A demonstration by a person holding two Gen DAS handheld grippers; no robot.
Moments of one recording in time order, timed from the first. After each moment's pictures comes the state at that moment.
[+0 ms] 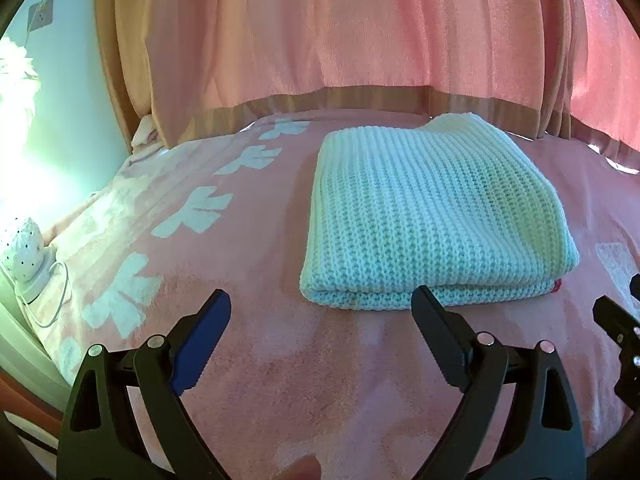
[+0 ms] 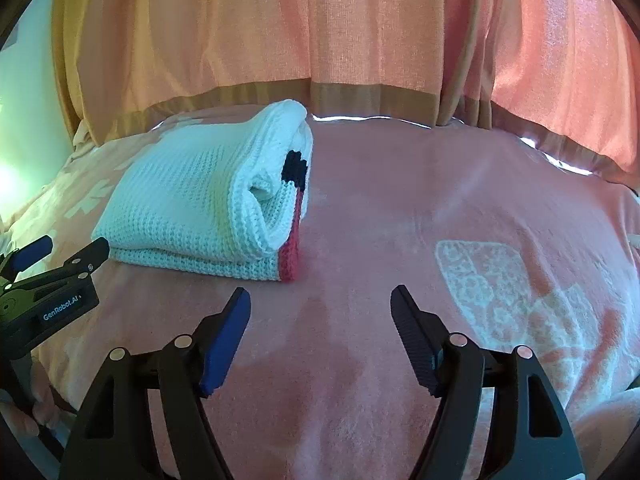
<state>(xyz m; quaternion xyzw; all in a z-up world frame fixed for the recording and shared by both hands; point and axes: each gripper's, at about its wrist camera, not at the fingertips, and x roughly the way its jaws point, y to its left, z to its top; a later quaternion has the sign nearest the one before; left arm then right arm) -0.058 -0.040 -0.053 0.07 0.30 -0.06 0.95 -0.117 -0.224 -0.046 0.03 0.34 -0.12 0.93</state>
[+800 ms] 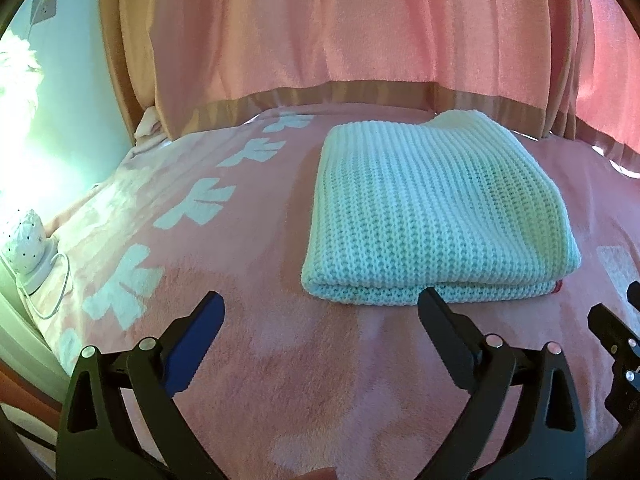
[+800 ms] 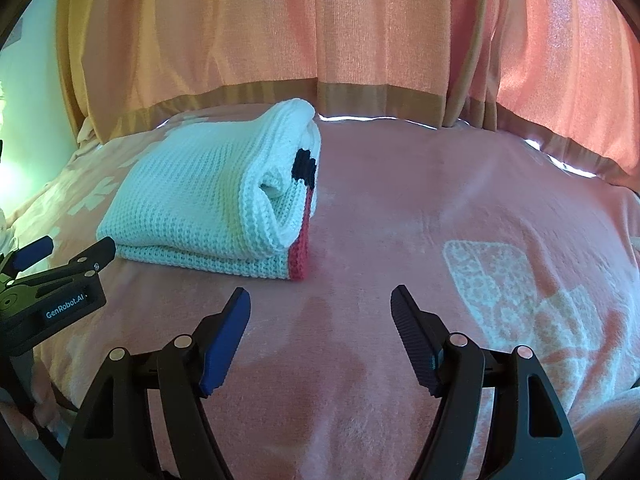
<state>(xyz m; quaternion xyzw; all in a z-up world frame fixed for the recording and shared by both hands) -0.058 -0.041 -0.054 0.07 0.31 -0.05 0.95 -0.116 -0.214 -0.049 0.03 0.33 -0.12 0.93</state>
